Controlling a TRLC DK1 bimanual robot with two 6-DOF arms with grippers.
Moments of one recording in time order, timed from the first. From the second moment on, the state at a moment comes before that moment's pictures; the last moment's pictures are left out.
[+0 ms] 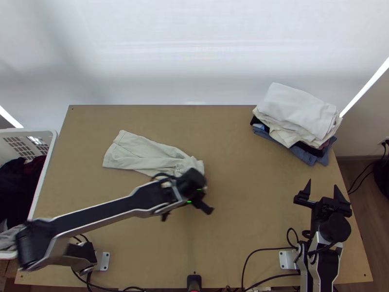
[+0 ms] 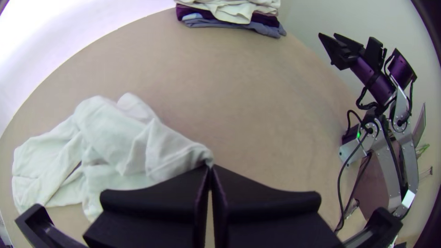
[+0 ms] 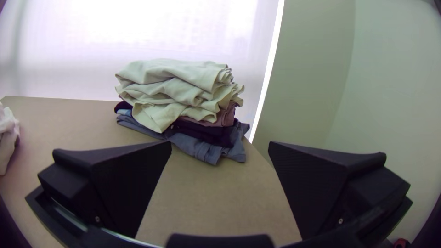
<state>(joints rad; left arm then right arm) -1.08 1.64 1.32 -0.52 -0.11 -0.37 -0.21 0.00 0.07 -0.16 0.14 -0.14</state>
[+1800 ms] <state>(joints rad) -0.19 1.34 1.55 -1.16 -0.03 -0.20 -0.12 0.00 0.07 -0.16 0.14 0.05</state>
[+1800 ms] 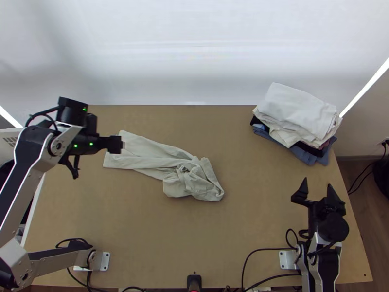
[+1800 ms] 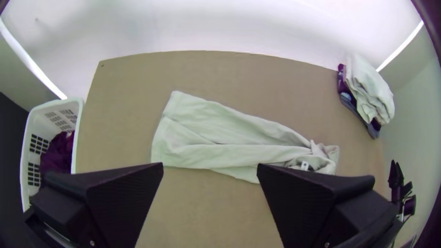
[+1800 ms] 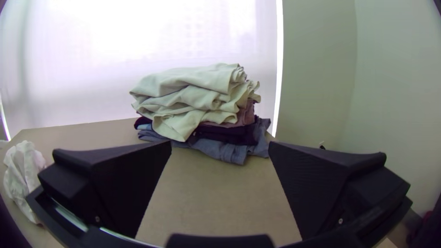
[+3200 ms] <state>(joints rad) 0.19 1.45 1.24 -0.70 0.13 0.05 0.81 0.56 0.58 -0.51 0.15 -0.07</state>
